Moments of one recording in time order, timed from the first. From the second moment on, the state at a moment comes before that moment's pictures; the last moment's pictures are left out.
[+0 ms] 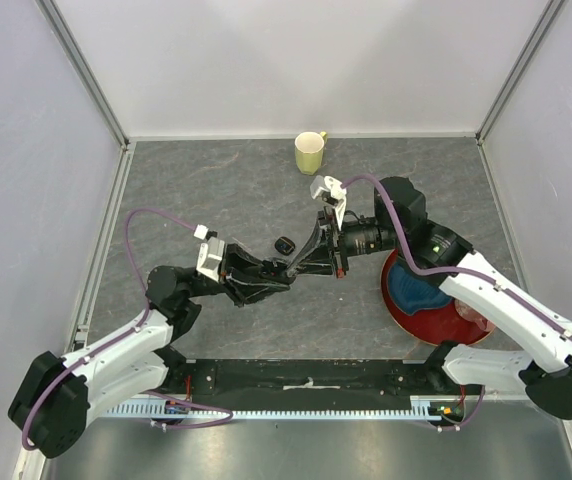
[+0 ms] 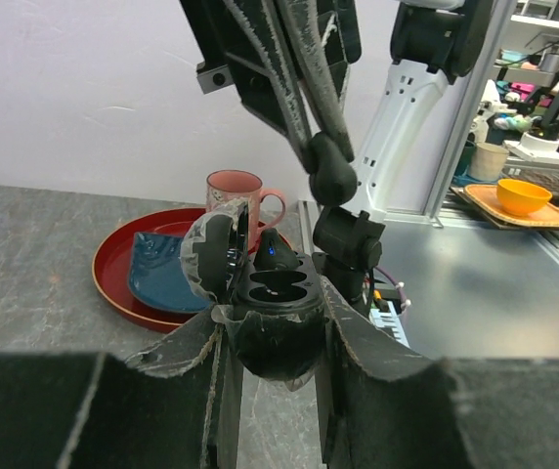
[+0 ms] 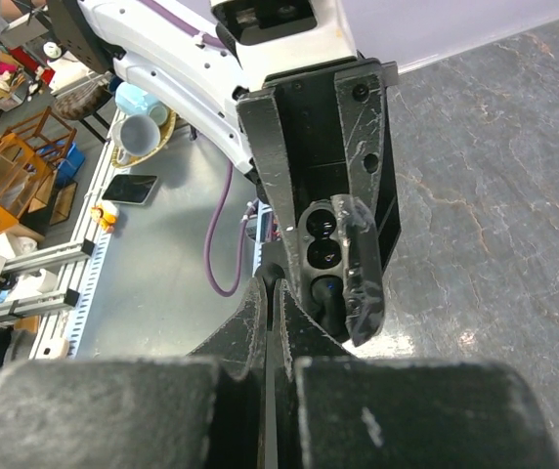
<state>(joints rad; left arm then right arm) -0.61 0.90 0.31 1.10 0.86 -0.50 0.78 1.14 1.19 -0.25 -0.88 0.26</state>
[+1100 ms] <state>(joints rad) -0.64 0.94 0.35 1.11 0.93 -0.51 0.89 1.22 1.23 -0.27 -0.70 0.18</state>
